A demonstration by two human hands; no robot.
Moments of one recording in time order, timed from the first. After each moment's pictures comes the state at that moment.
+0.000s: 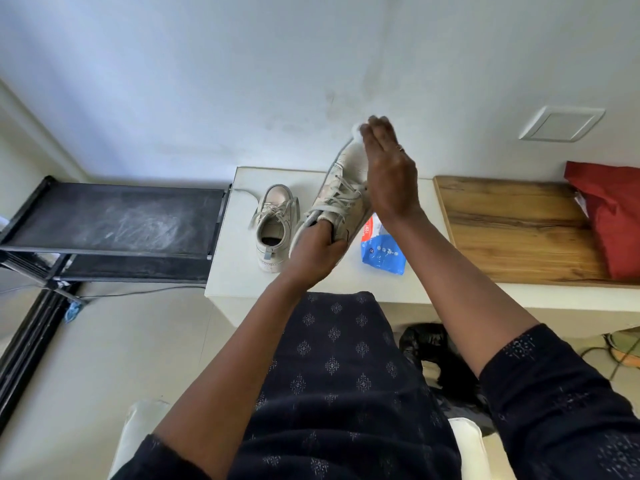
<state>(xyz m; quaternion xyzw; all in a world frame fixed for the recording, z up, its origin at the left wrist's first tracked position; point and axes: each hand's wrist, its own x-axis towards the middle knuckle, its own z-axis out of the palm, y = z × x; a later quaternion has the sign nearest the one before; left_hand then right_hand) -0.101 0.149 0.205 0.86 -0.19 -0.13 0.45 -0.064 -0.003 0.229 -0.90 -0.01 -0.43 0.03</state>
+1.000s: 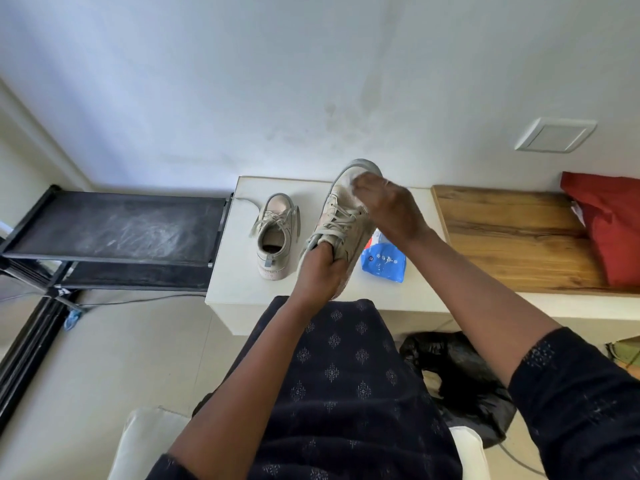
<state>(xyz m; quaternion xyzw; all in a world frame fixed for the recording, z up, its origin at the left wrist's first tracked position) -0.120 0.144 0.188 0.84 -0.16 -0.13 0.50 -0.086 -0.021 0.210 -0.93 -0.17 -0.33 0.02</state>
